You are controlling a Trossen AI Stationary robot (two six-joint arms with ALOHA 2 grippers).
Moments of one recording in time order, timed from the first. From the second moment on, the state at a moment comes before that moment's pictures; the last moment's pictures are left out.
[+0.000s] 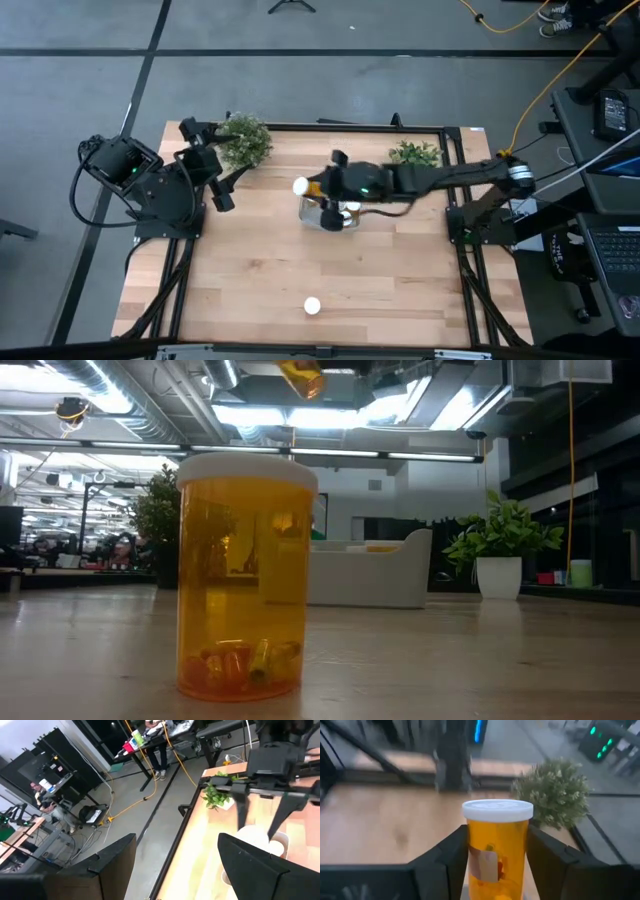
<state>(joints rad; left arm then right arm) -0.55 1.35 2.00 -1.44 -1.13 -0.24 0.10 1.63 1.46 -0.25 0.27 -0.04</state>
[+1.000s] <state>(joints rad) -0.51 1.35 1.85 -1.43 -1.12 -0.36 0.12 1.68 0.71 1.06 0.23 0.07</state>
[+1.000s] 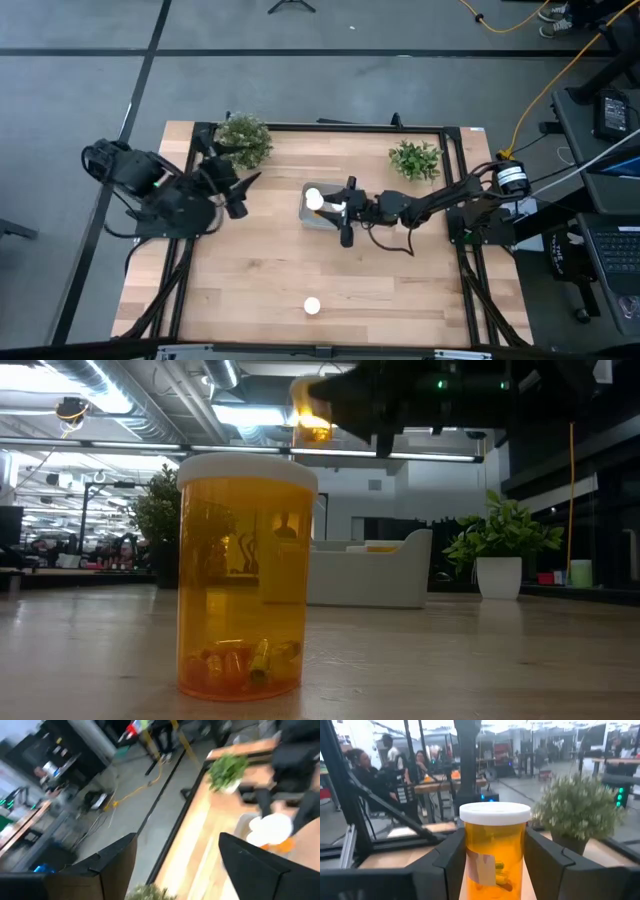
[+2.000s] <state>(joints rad) -0.24 1.39 1.48 -0.84 -0.54 -0.24 0.13 1.57 0.82 0.81 0.14 -0.05</state>
